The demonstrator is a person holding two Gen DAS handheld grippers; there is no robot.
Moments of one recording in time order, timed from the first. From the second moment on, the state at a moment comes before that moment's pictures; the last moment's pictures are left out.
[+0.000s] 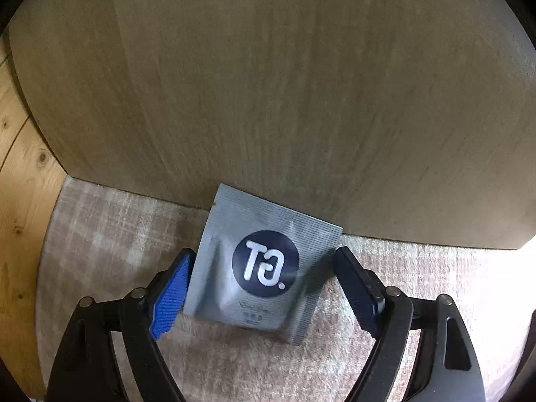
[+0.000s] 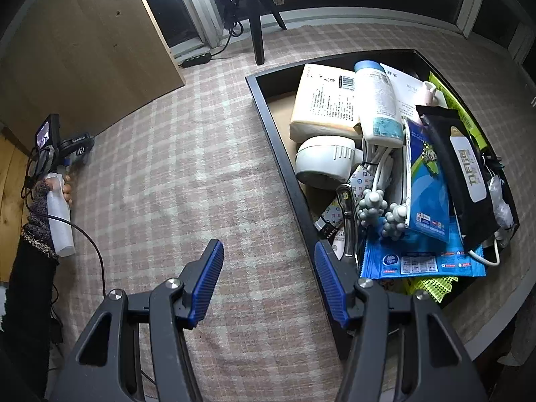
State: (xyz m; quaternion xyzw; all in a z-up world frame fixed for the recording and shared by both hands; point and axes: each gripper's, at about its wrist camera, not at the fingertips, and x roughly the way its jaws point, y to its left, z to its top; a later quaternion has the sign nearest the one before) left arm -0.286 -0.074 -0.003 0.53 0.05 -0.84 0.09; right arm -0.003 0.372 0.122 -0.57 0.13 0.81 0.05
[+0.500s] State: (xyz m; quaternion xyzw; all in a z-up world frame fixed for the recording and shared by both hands) left arm -0.250 -0.073 0.000 0.53 0.01 -0.85 0.08; right arm -0.010 0.367 0.113 -0.57 0.13 0.81 0.04
